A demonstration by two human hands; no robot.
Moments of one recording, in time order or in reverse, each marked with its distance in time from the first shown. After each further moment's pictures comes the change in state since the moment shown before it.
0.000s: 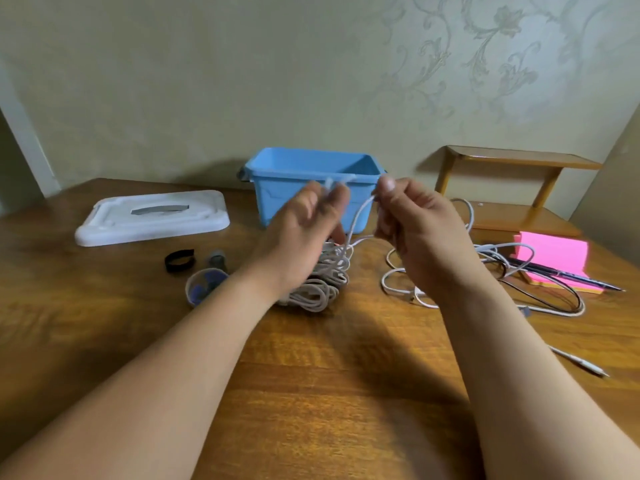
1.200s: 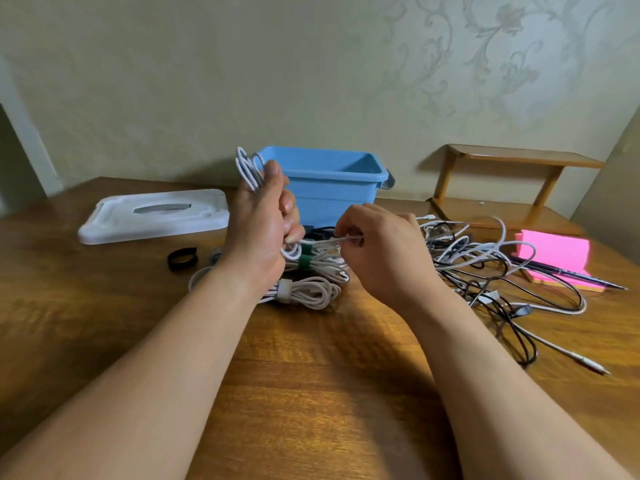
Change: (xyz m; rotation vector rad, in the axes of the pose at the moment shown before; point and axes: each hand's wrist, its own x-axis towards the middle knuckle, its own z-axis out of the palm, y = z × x) left_hand 0.011 -0.006 -0.014 -0.672 0.404 -0.204; right_hand -0.013 0.024 0.030 -1.220 0.020 -0.325
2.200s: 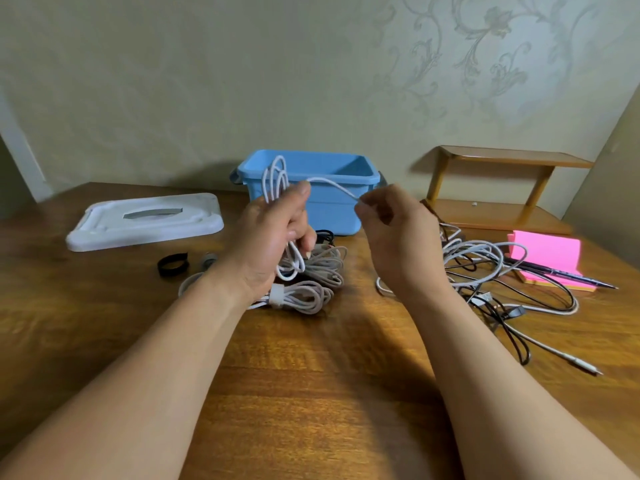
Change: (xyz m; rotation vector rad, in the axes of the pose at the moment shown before) left_hand -0.008 0.003 -0.001 0.342 -0.240 0.007; right_hand 0.011 0.015 -0.008 0.366 0.256 0.300
